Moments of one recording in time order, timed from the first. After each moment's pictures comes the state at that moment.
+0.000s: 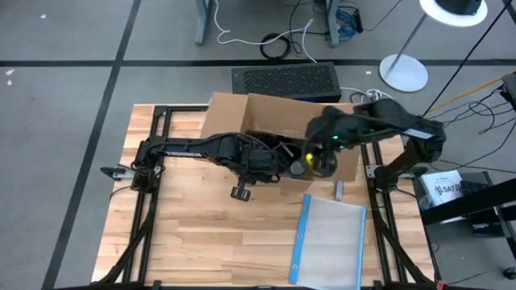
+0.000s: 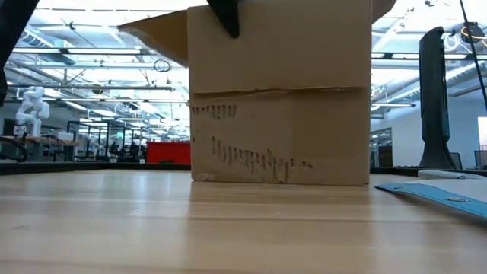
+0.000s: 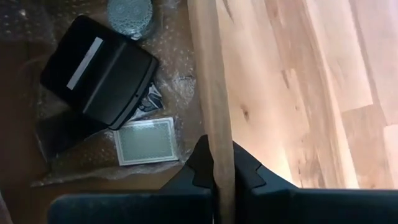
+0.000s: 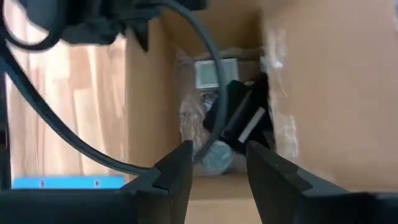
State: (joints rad) left arm -0.10 1.97 2.14 -1.44 -0.08 0.25; right arm 0.08 1.58 2.11 -1.56 0.21 0.24
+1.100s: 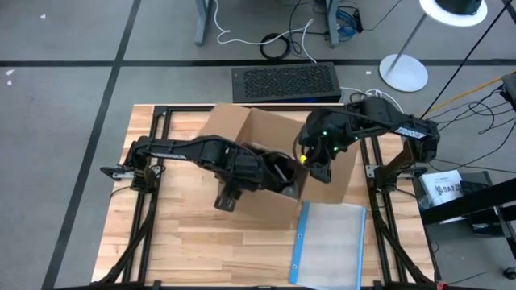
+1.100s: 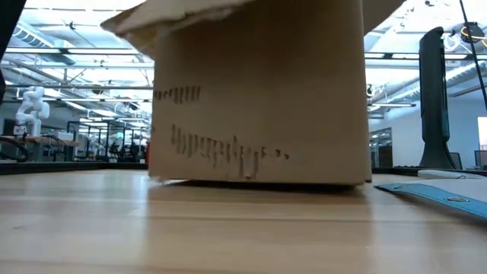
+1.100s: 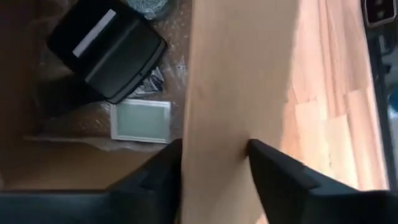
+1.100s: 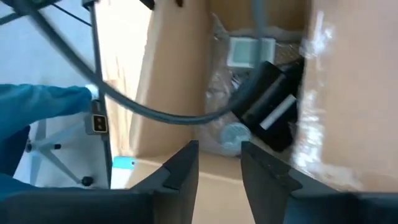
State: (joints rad) left arm -0.16 1.88 2.14 -1.56 0.07 0.09; right arm 0.04 1.60 2.10 -1.51 -0.12 0.35
